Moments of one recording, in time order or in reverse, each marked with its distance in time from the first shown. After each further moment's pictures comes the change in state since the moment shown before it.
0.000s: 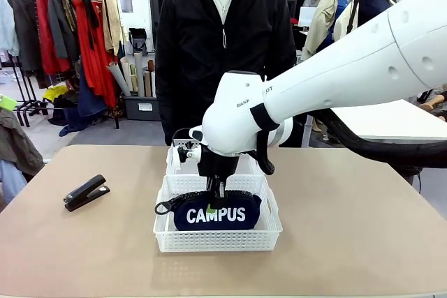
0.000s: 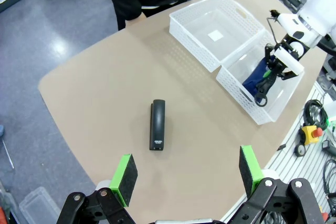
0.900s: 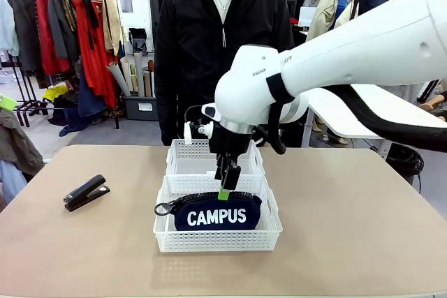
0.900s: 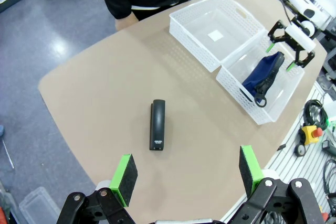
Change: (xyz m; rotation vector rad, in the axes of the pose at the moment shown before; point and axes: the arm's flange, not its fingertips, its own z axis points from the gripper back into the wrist) left arm 0.000 0.000 0.000 0.000 0.000 0.000; right arm -0.020 -0.004 0.060 -0.015 -0.027 -0.070
